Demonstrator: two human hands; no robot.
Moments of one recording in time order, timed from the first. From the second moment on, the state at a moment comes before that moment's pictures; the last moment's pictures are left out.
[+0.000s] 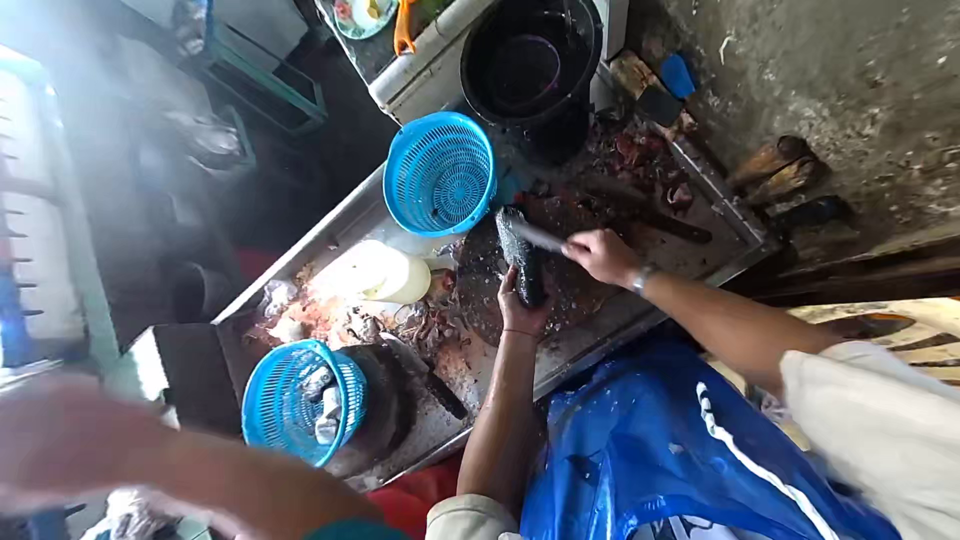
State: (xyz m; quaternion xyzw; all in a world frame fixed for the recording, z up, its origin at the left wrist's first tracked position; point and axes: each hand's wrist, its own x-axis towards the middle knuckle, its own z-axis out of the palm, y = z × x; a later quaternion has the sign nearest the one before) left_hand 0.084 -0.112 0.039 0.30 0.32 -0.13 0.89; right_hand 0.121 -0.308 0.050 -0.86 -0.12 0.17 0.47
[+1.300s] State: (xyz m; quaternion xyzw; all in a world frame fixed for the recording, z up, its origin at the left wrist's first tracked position) left_hand 0.019 -0.054 -0.030 0.95 0.15 -0.05 0.27; right_hand 0.054 -0.277 0.008 -0.94 -0.21 0.16 0.21
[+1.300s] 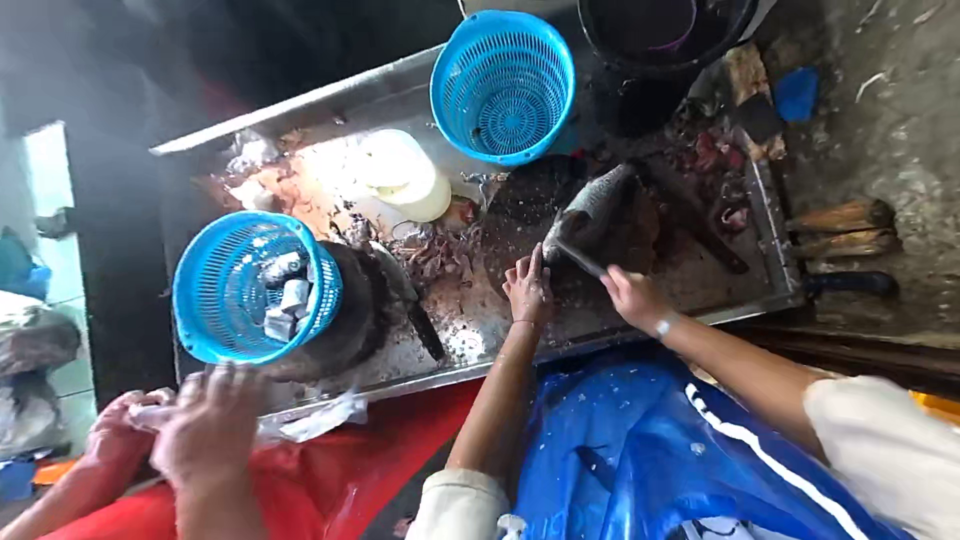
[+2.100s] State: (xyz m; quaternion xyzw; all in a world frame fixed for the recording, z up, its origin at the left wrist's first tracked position) left_hand 0.022 -0.045 -0.036 0.94 0.14 -0.02 0.31; right_hand 0.102 -0.223 0.067 -0.95 -0.24 0.14 0.16
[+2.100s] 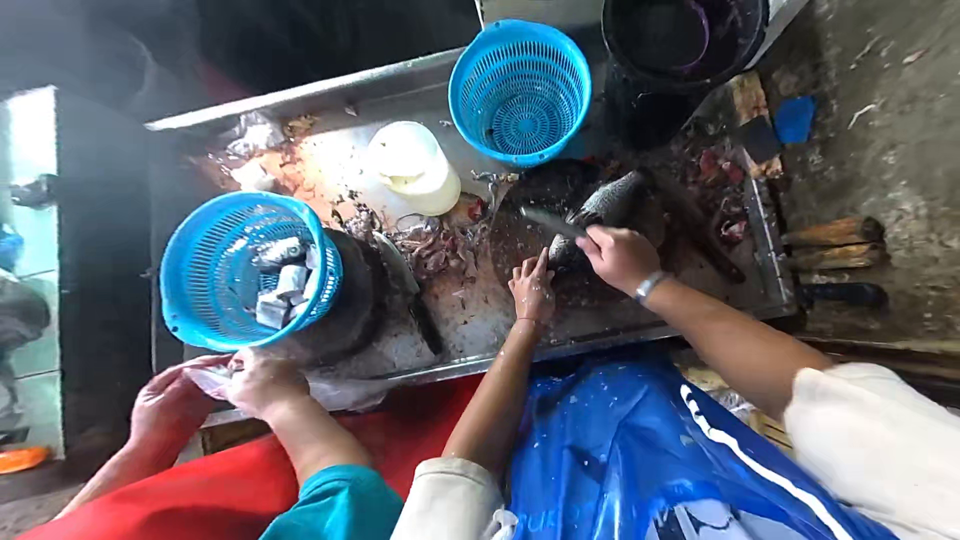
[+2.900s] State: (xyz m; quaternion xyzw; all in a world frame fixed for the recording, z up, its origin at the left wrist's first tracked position) left_hand 0.101 -0.101 0.019 0.55 0.35 -0.20 0.73; right_hand 0.064 -0.421 -0.012 -0.94 -0.08 0.24 0.22
